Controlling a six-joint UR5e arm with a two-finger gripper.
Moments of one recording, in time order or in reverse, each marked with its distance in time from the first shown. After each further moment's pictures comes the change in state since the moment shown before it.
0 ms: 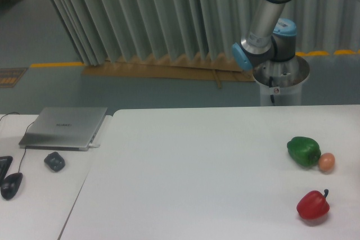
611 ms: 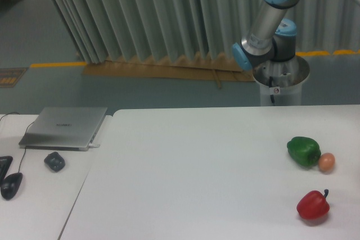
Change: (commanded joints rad) arm 0.009 -0.069 0.020 0.008 0.006 -0.050
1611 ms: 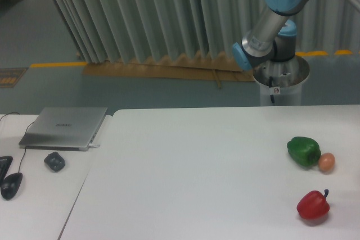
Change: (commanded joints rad) arm -0.020 -0.046 0.005 0.023 0.003 -0.071
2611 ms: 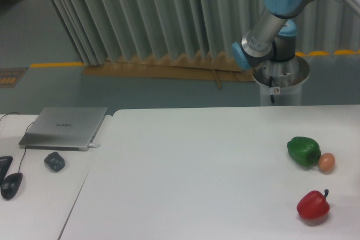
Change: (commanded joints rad) arm -0.014 -0.021 0.035 0.000 0.038 -0.066
